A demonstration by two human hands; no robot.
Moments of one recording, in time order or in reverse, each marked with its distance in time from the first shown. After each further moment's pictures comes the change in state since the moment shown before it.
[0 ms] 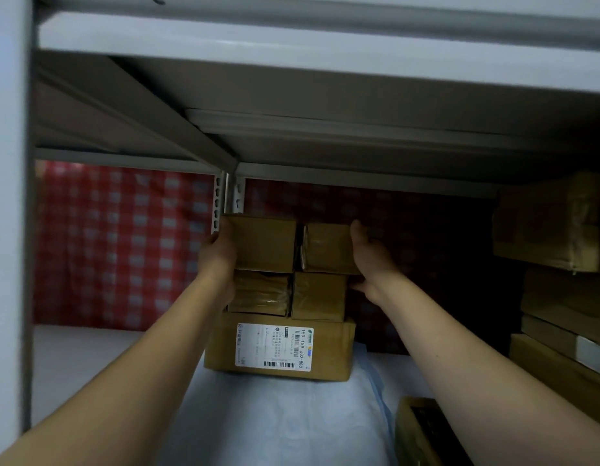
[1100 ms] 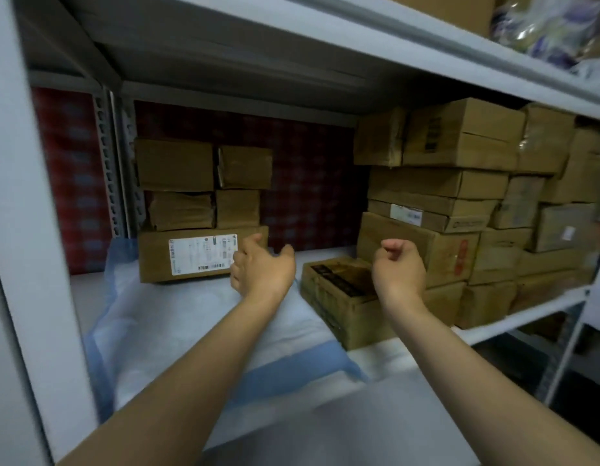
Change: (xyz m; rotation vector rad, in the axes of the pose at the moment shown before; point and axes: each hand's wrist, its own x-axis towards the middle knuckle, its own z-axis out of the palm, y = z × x) left_hand -0.209 -0.069 0.005 0.654 -0.349 0.087; right_hand -0.254 0.057 -0.093 -0.363 0.821 -0.068
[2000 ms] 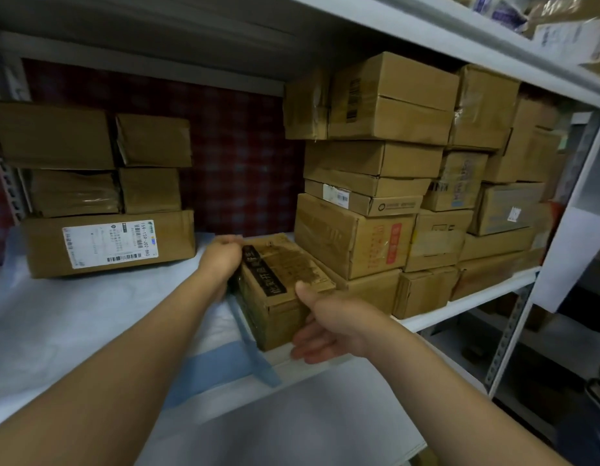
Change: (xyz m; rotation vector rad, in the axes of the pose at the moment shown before) left_hand 0.028 -0.009 0.104 -0.317 -0.305 -0.217; right_hand 0.025 0.051 -0.058 -0.192 -0.833 0.616
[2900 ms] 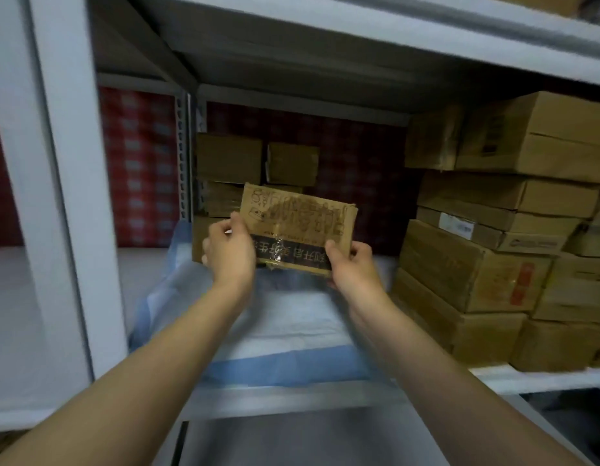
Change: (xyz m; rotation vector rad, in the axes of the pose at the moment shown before) left_hand -0.054 0.021 -0.144 -0.180 0.618 0.266; right_hand 0.023 -0.070 0.113 0.193 0.191 -0.656
